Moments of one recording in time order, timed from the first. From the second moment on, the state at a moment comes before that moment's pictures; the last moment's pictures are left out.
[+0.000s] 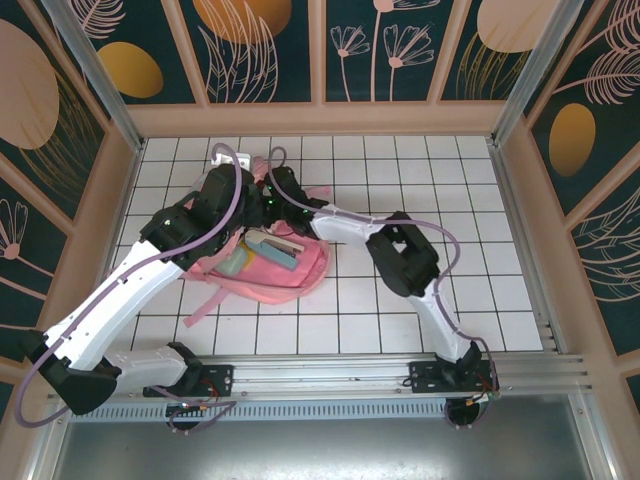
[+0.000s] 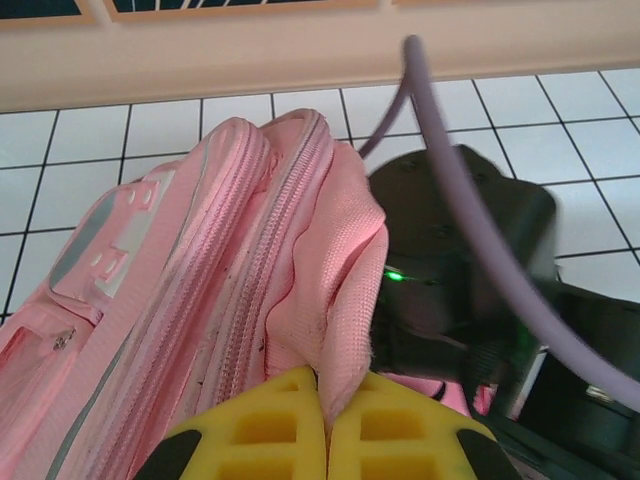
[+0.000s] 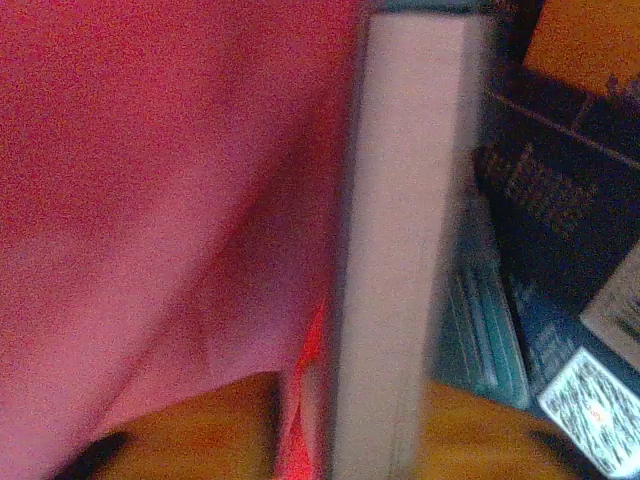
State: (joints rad) left arm -0.70 1.21 1.38 -0.84 -0.43 -0.41; right arm 0.87 2.33 1.81 0.16 -0.37 1.28
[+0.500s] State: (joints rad) left arm -0.68 1.21 1.39 -0.84 -0.39 -0.41; right arm 0.85 2.03 1.49 0.11 -0.29 1.01
